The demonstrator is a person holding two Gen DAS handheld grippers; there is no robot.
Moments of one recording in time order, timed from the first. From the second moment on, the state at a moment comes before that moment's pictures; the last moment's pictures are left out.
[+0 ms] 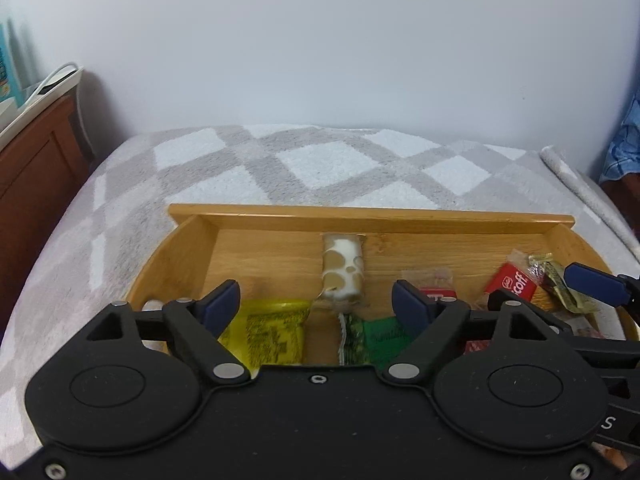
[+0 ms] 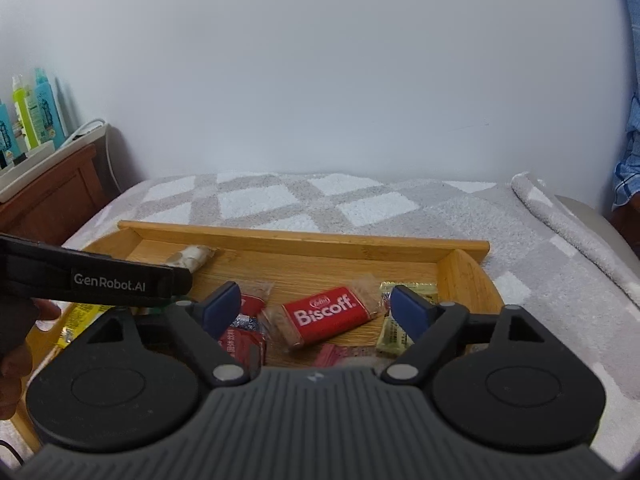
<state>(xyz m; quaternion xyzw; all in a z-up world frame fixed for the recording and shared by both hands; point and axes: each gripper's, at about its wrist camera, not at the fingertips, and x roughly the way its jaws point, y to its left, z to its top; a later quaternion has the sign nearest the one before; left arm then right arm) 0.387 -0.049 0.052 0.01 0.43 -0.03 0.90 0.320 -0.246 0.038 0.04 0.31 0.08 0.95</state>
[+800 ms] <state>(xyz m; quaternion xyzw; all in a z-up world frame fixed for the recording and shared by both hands) 0.265 -0.031 0.100 0.00 0.39 -0.05 0.92 0.220 -0.251 0.081 0.05 0.24 0.07 0.97</state>
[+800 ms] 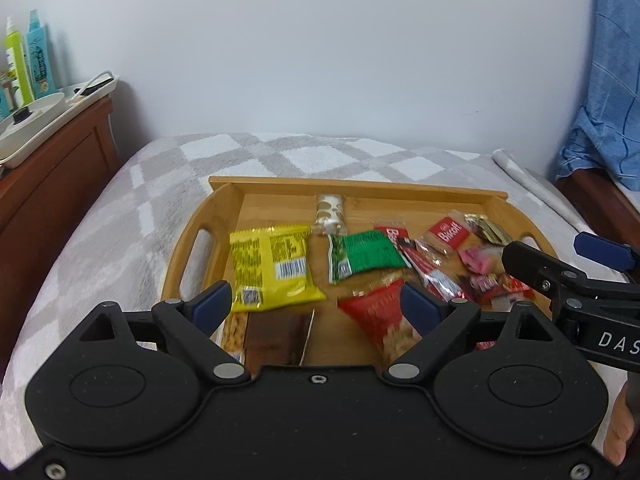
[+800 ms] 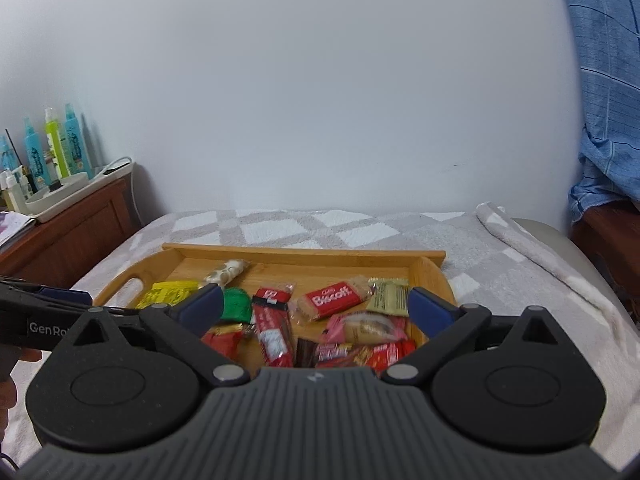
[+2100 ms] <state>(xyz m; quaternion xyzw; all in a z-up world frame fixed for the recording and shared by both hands) 0.098 -0.004 0.047 0.00 0.39 -0.02 0.92 0.046 -0.227 0.031 0.03 0.25 0.00 0.97</state>
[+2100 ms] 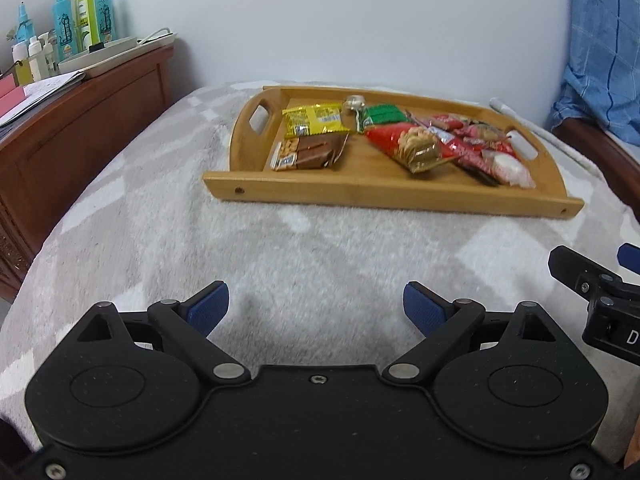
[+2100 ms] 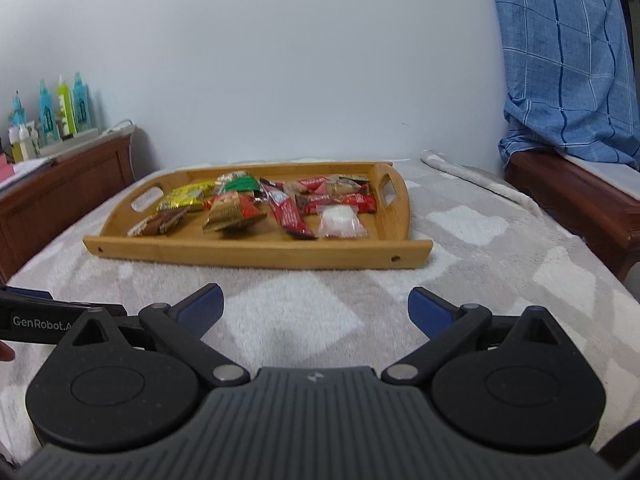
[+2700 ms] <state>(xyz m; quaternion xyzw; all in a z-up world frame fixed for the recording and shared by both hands) 0.095 -0.001 0.025 0.00 0.40 -0.01 0.92 0.051 -0.218 0.011 0.02 0.28 -0.02 0.96</state>
